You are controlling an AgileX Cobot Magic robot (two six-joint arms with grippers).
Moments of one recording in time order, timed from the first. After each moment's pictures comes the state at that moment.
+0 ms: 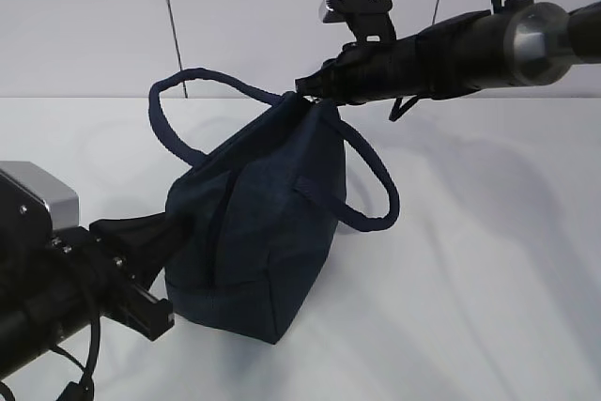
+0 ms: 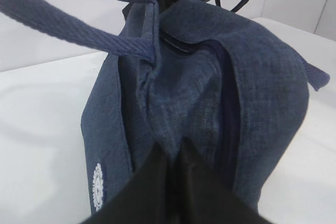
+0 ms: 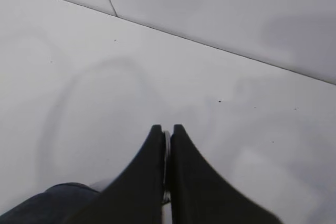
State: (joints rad) left arm -0.68 1.72 -0.21 0.00 -1.20 -0.10; right arm 0.30 2.20 -1.59 1.43 0.24 -1.39
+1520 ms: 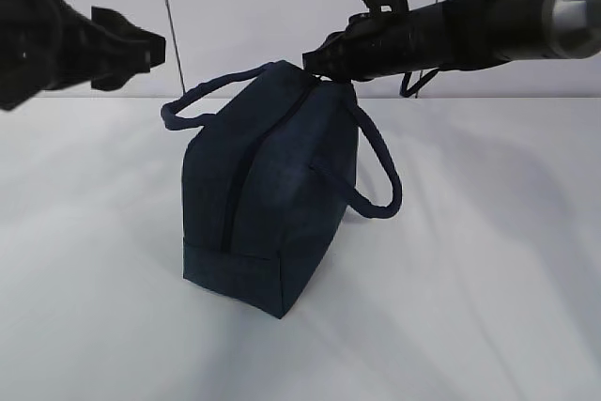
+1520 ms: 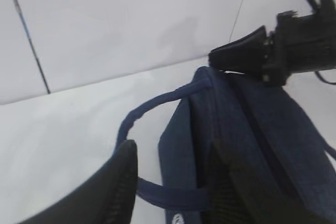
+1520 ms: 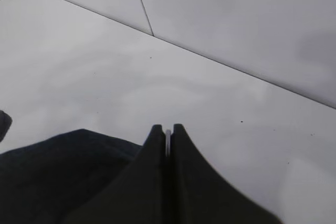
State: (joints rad) left arm -0.50 1.33 -0.83 0.01 0.01 -0.16; right arm 0.27 2.13 -1.59 1.40 0.40 -1.39
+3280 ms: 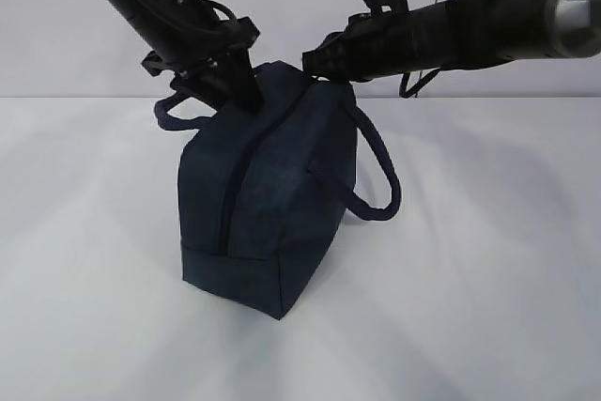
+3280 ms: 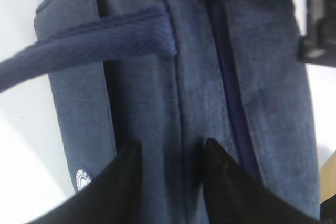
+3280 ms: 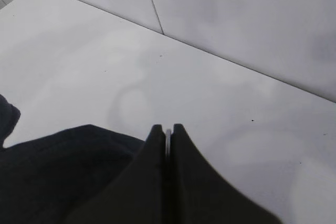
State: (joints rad) left arm -0.37 2.11 -1.89 -0.57 1.23 0.23; right arm 0.27 2.13 -1.59 1.40 0.45 -1.39
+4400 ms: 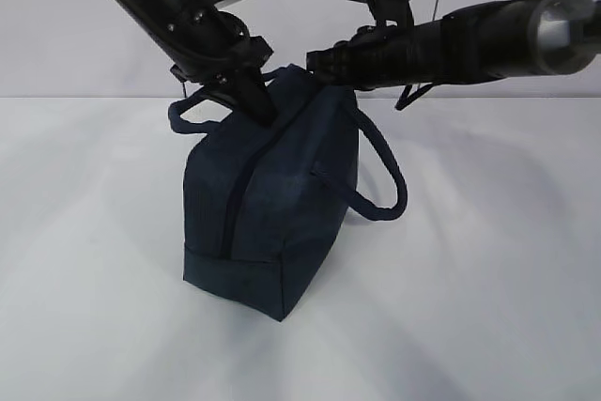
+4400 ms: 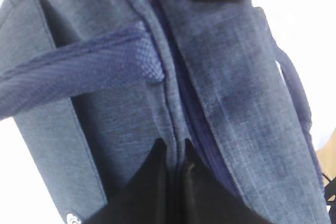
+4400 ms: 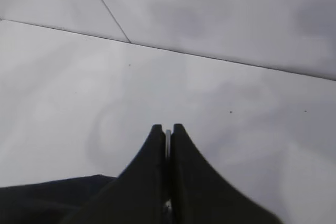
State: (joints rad) left arm -0.39 2.15 -1.89 -0.64 1.22 0.43; right arm 0.27 2.18 -1.59 1.57 0.35 -1.39
